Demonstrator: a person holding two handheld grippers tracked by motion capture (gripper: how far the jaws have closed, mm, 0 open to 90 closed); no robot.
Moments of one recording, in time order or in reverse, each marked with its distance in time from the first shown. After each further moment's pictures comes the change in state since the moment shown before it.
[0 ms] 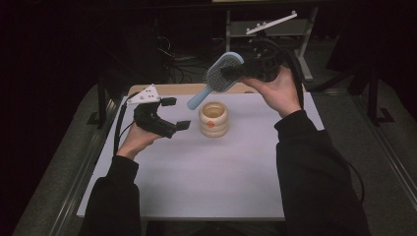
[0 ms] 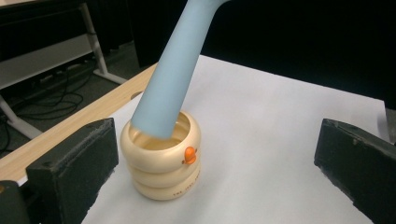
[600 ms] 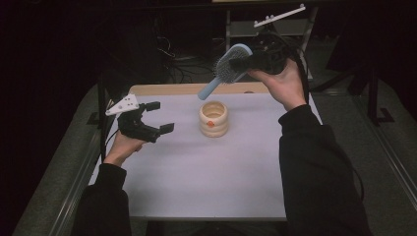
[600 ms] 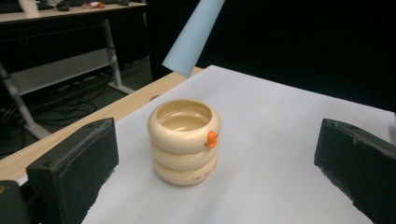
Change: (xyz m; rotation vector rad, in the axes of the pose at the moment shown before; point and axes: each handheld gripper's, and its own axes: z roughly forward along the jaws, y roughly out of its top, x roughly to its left) left arm 0.016 -0.035 -0.032 -0.091 0.050 -0.034; right arm -0.018 0.006 -0.008 -0.016 -0.099 0.002
